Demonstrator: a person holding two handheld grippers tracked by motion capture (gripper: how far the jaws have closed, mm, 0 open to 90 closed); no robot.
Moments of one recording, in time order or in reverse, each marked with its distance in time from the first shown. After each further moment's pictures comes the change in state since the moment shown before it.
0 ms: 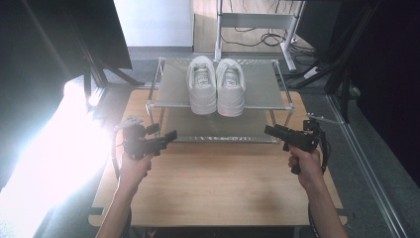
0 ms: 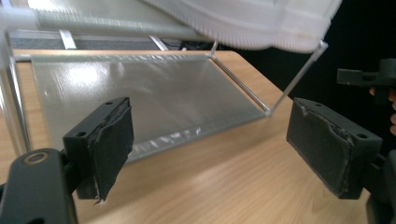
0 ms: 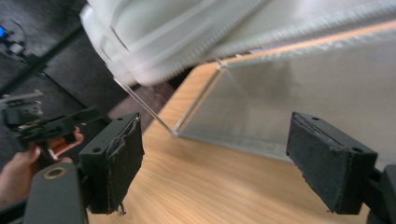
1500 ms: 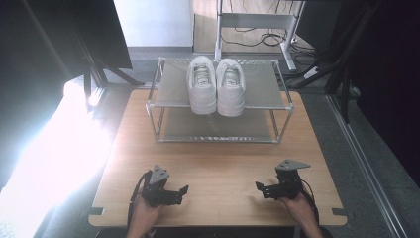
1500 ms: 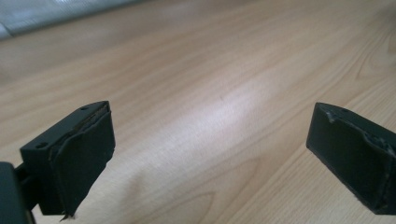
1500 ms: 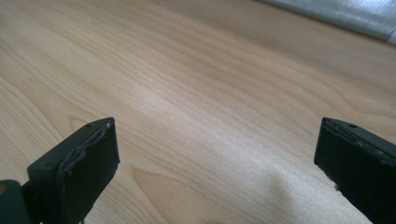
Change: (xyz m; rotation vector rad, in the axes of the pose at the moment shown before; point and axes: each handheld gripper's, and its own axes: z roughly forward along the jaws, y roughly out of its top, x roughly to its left) left arm -0.029 -0.139 0.028 0.295 0.125 0.217; right arm -0.009 -0.133 0.009 0.369 -0.339 -0.439
